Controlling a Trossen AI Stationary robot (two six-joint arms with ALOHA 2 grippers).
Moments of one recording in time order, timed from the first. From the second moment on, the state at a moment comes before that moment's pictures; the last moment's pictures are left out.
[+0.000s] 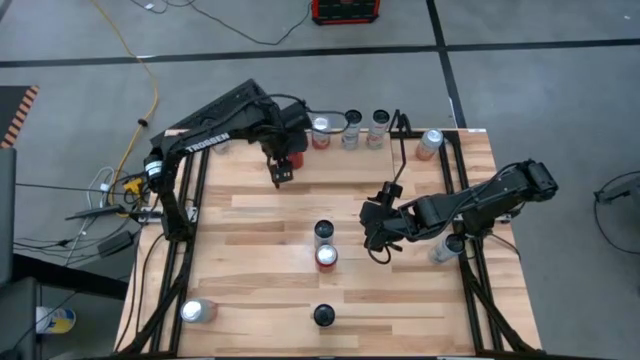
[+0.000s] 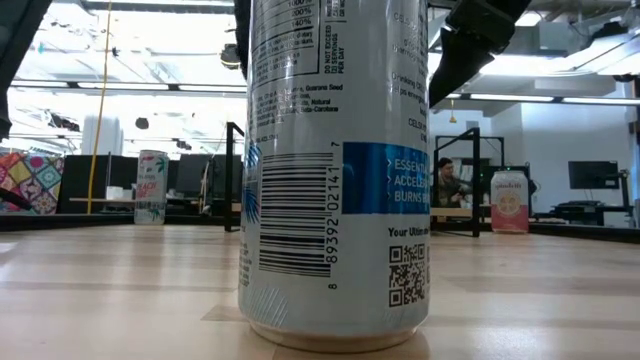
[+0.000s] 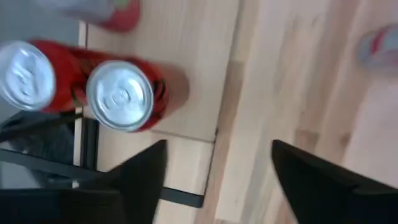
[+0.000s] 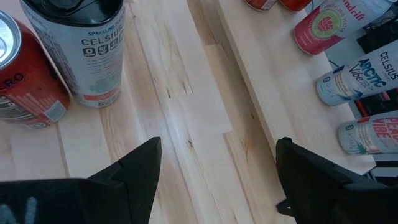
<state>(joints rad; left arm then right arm) 0.41 1.81 1.90 -1.33 -0.11 0.24 0.28 1.45 1.15 -0.81 0.65 0.36</state>
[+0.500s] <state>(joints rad) 0.45 1.81 1.72 -1.12 -0.13 0.36 0.28 1.45 1.15 -0.81 0.65 0.36</state>
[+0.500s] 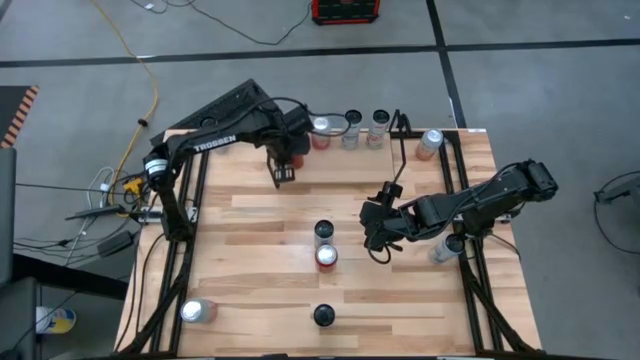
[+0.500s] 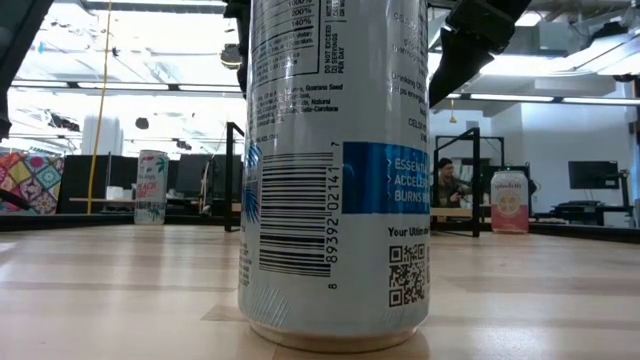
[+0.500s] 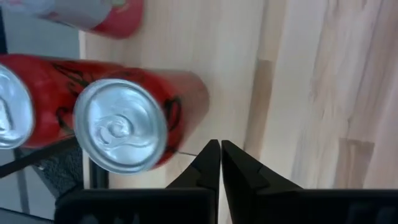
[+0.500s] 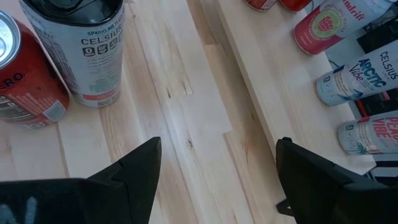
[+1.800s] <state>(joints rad) 0.51 1.82 1.72 -1.08 -0.14 0.38 0.28 1.45 1.15 -0.81 0.65 0.36</state>
